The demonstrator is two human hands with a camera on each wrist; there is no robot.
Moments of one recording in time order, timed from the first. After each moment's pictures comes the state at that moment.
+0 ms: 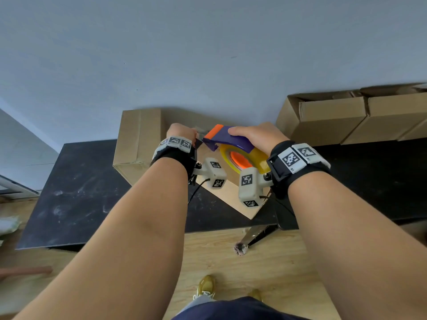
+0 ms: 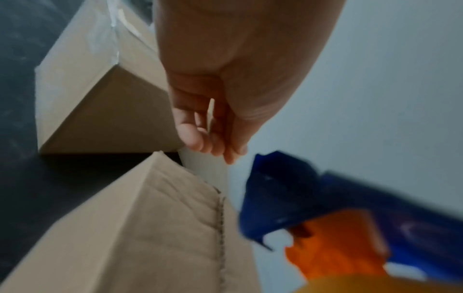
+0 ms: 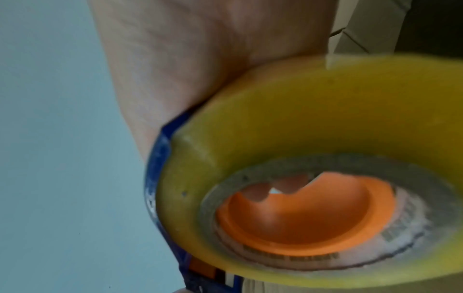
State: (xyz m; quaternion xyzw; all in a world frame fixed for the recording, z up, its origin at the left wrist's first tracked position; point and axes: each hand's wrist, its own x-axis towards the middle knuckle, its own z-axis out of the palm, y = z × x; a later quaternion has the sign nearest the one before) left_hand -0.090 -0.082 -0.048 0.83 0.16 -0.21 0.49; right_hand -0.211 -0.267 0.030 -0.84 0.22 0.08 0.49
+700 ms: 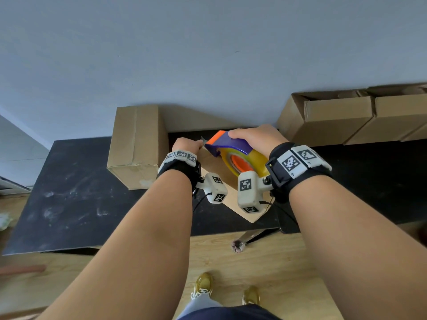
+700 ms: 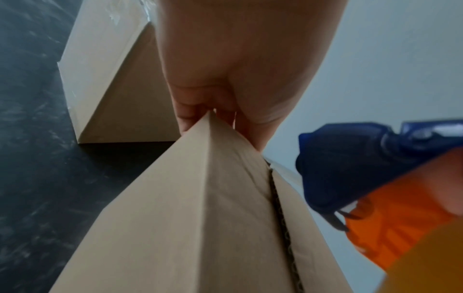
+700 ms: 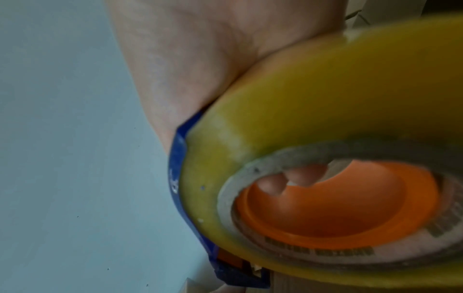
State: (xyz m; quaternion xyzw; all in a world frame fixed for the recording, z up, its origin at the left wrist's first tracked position) left_hand -0.108 -0.088 -0.072 0.89 0.12 -0.21 0.38; right_hand -0.192 -0.260 0.021 -0.85 0.25 0.12 0.45
